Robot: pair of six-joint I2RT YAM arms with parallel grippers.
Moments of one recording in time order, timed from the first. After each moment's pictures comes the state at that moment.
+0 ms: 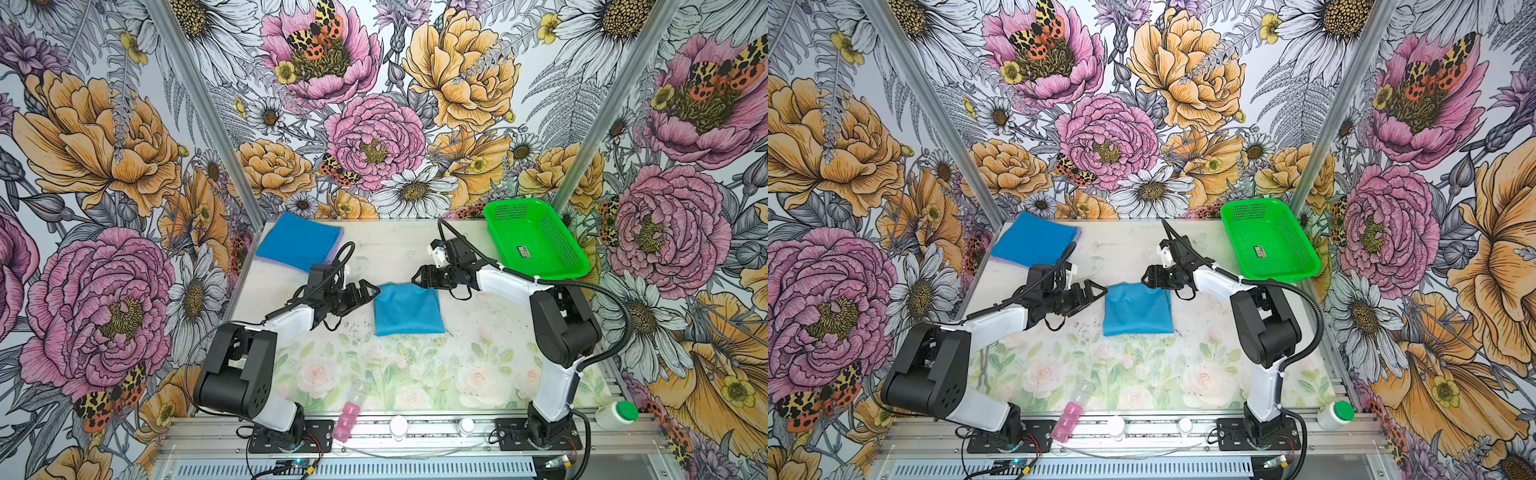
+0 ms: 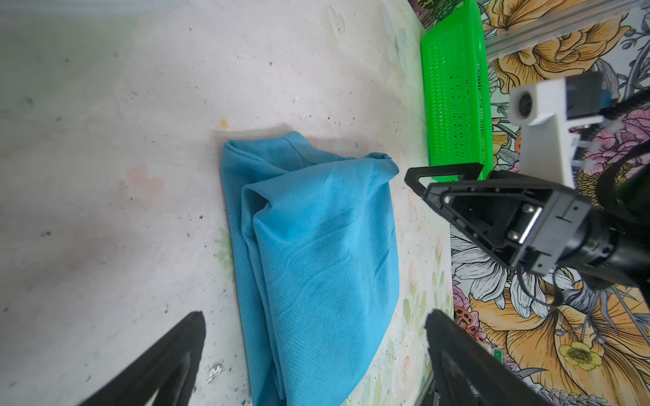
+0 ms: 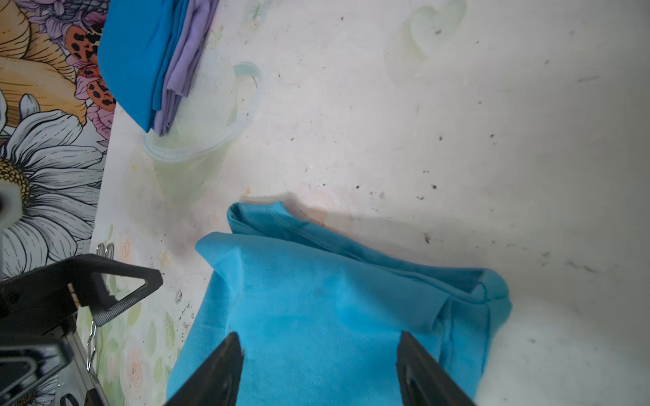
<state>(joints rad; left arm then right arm) -0.23 1.51 0.73 0.04 0.58 -0.66 0.41 1.91 1.30 -0.30 -0.42 0.39</state>
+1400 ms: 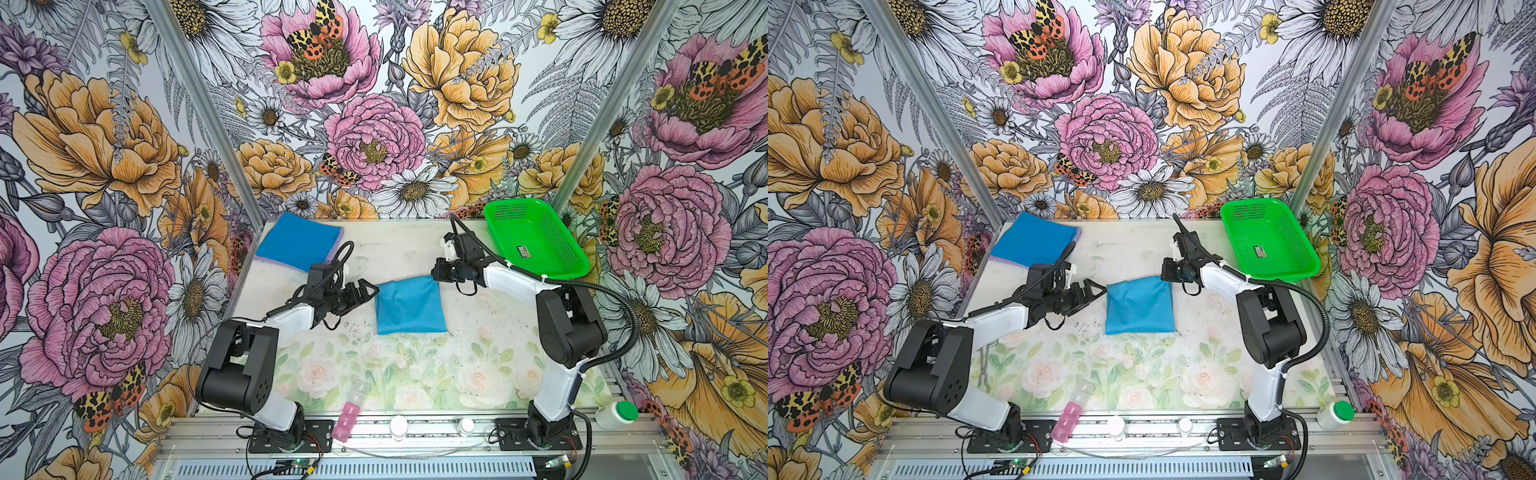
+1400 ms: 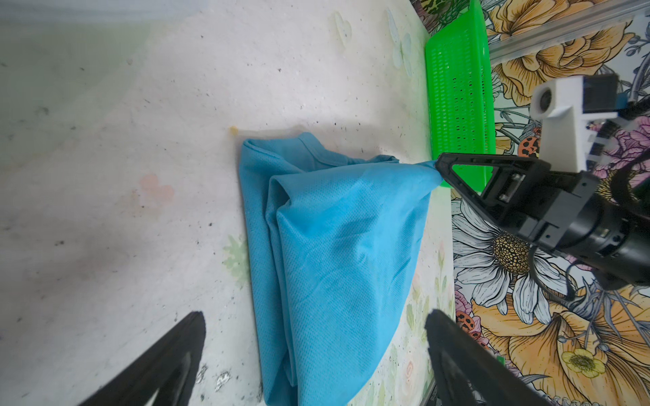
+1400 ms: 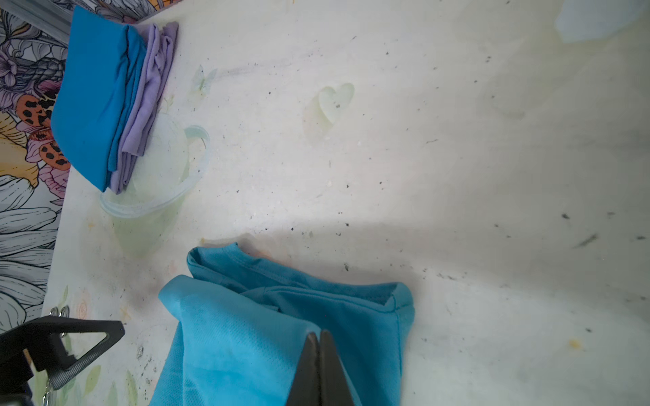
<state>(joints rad) -0.22 1.53 0.73 0.05 0.58 -0.66 0.36 1.88 1.29 -0.29 -0.29 0.43</state>
